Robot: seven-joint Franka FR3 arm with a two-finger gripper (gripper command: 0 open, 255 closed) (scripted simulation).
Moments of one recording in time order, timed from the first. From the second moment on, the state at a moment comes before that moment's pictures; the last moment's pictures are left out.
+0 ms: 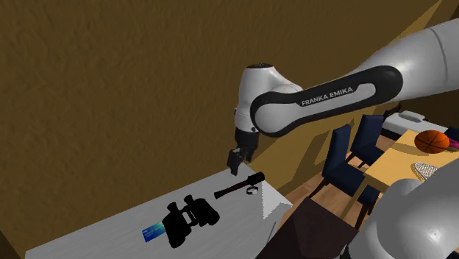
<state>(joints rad) -0.03 -0.31 0.30 -2.46 0.05 2.14 0.07</state>
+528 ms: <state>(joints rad) -0.05 0.02 0.36 -2.36 -0.12 2.37 0.26</state>
